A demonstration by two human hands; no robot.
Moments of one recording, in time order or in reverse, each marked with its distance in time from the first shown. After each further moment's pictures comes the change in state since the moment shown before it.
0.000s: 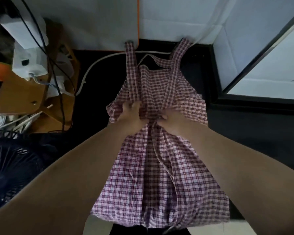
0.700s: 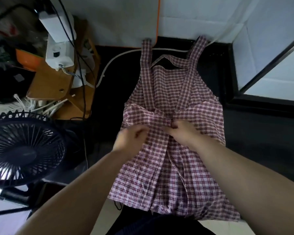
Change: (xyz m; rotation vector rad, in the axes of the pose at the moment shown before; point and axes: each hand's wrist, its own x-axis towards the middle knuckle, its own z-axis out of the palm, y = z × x) left_hand -0.087 -0.046 0.018 -0.415 0.093 -0.098; right_hand -0.025 0.011 0.029 0.143 -0.094 0.086
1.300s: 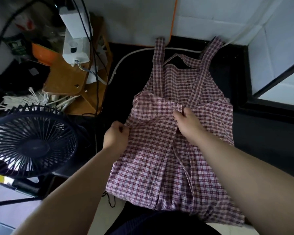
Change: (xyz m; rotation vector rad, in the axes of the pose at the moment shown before) left_hand 0.008 -0.034 -0.038 0.070 0.241 -0.263; right_hand 0.017 -0.024 0.008 0.328 0.166 -0.052
